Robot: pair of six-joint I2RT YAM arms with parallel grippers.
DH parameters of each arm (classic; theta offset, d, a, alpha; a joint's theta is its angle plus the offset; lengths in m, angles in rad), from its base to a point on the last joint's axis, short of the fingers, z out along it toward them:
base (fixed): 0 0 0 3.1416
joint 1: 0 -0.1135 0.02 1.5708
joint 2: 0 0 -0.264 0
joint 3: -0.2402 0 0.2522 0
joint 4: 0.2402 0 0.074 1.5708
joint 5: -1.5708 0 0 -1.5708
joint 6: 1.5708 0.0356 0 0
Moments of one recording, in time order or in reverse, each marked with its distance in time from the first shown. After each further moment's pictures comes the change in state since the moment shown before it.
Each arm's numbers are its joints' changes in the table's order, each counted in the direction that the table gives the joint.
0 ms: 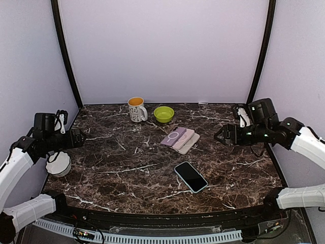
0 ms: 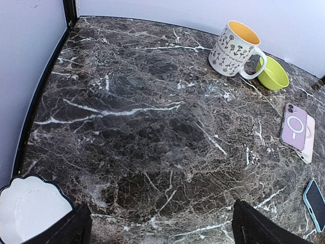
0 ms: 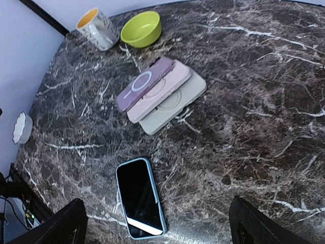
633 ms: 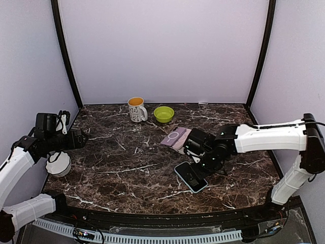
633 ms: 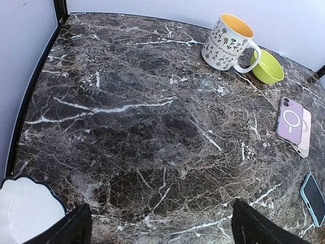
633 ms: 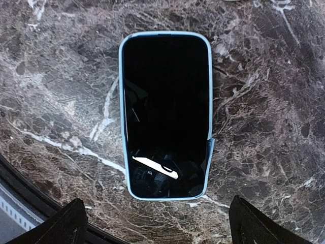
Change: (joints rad) left arm 0.011 0.021 0.006 -0.013 -0.029 0.008; right arm -0.547 0.608 -0.246 0.281 -0.237 0.045
